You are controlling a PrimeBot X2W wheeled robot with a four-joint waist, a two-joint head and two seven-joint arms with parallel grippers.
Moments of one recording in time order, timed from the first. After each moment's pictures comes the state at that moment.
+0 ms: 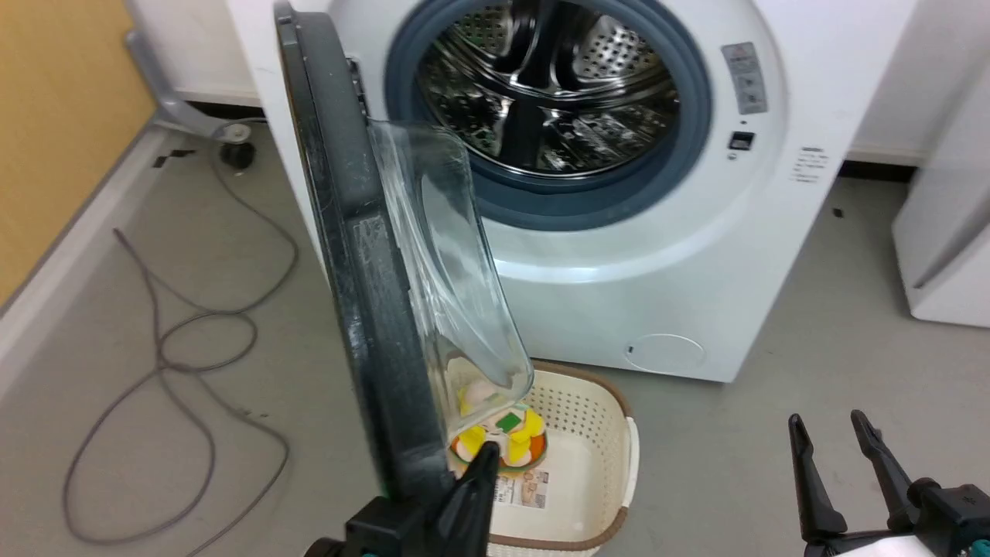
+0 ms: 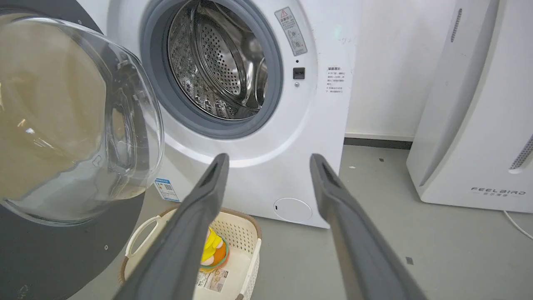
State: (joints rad) left arm 0.11 0.09 -0.49 -0.22 -0.29 0.20 0.02; right arm 0.14 -0.05 -0.06 -0.07 0.13 0.13 -0.11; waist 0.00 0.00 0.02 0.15
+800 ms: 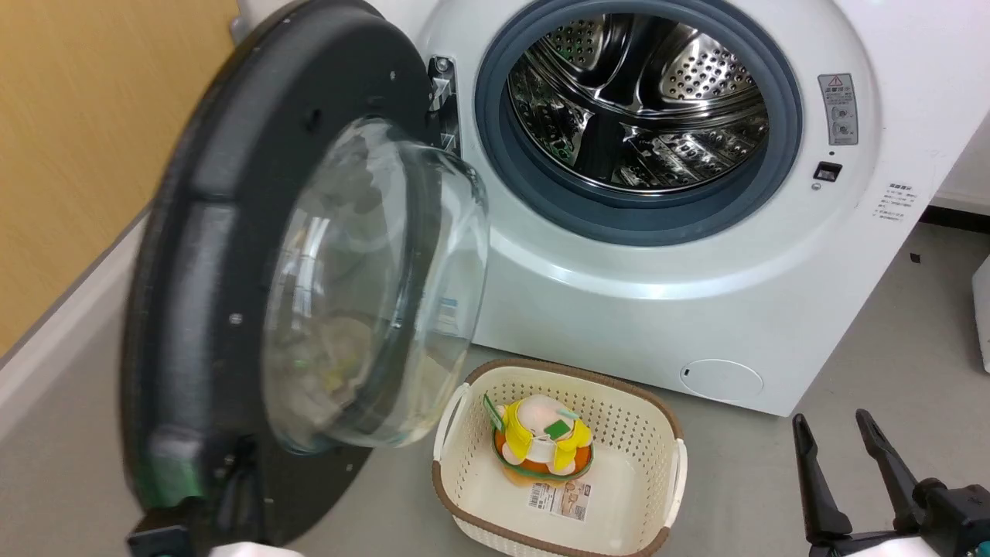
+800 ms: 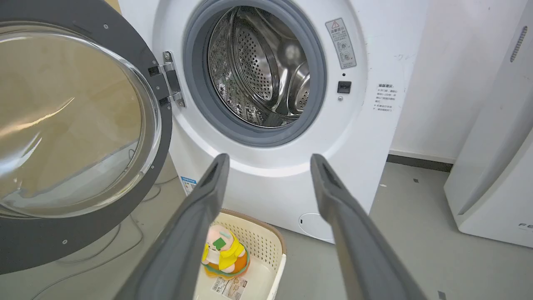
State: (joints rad) left arm 0.16 0.21 -0.18 -0.14 -0.33 0.32 -0.09; right arm 0.16 -0.05 -0.07 -0.11 0.12 0.13 -0.09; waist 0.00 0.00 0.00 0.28
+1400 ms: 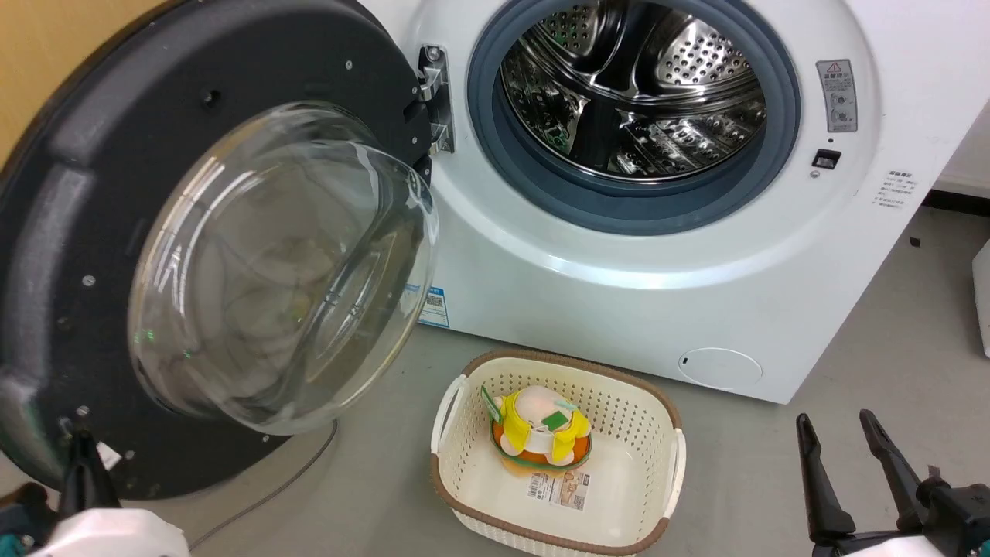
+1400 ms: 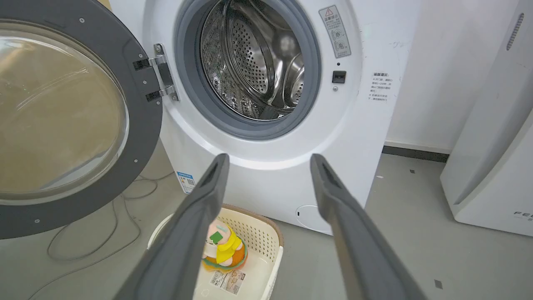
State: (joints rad) left arm 0.03 0.30 0.07 0.19 -0.47 0.29 -0.23; right arm 0.16 -0.05 -0.07 -0.11 0.13 0.13 -0.08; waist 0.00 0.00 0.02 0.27
